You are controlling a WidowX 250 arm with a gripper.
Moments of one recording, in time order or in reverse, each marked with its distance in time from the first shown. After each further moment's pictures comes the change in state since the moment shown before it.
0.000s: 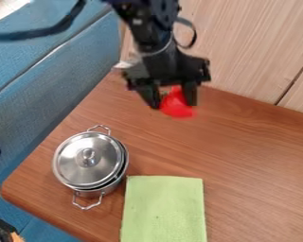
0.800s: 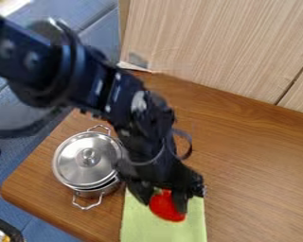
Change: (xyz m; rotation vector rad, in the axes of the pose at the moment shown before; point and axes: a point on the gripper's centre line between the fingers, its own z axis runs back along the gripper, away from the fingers) arm -0.114 0.011 -0.030 -0.004 0.178 -0.211
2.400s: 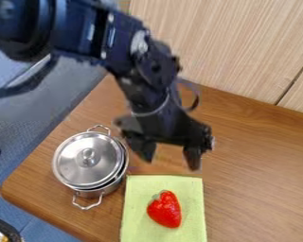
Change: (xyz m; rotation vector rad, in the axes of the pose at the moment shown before) arm 0.043 -0.007 0.047 -0.013 -0.098 0.034
